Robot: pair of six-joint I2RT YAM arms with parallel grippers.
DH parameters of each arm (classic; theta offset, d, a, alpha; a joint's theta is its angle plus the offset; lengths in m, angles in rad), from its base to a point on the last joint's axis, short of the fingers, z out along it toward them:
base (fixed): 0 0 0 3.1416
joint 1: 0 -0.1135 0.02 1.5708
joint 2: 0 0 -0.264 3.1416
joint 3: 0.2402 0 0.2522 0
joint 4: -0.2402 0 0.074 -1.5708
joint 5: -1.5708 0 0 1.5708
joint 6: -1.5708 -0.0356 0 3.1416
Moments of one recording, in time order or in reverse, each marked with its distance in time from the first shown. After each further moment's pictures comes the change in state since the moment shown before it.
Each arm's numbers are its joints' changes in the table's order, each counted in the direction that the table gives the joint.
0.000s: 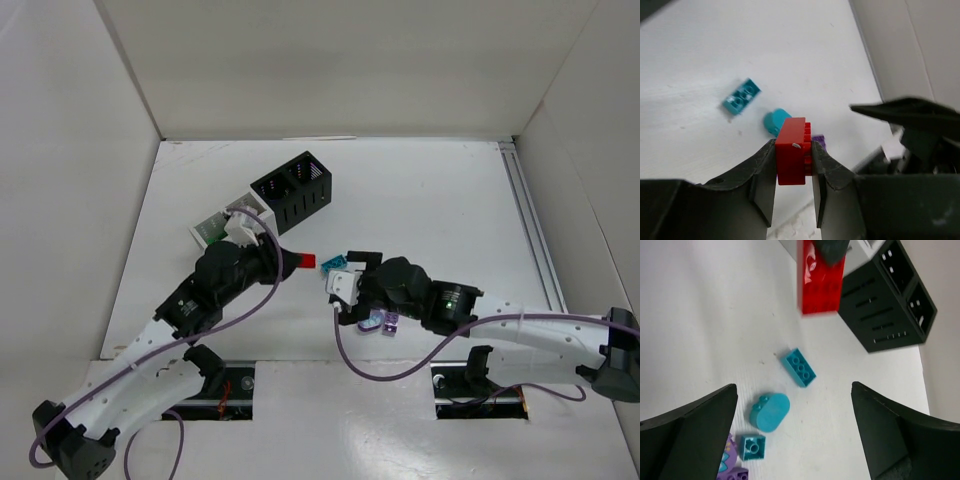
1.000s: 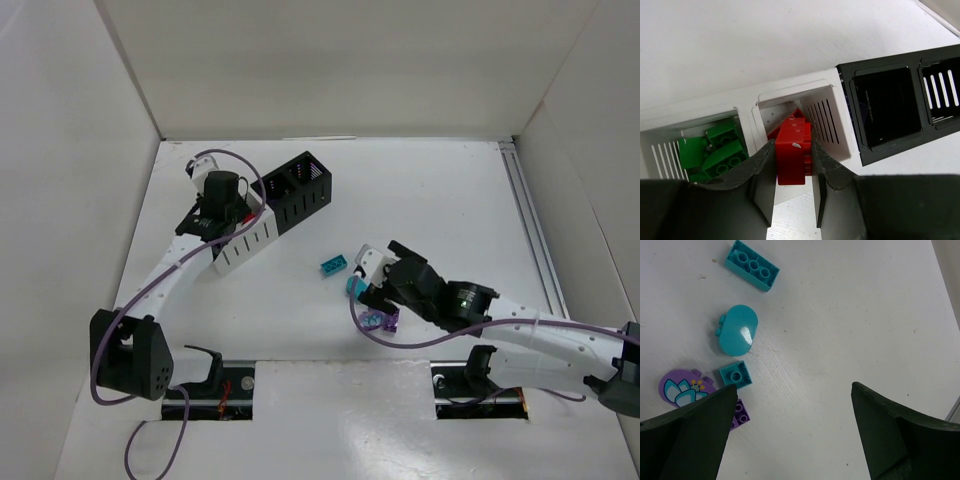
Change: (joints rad) left arm -0.399 0.622 0.386 -0.091 0.477 -0.082; right arm 0.089 -0.106 -0.049 -0.284 -0.342 -0.310
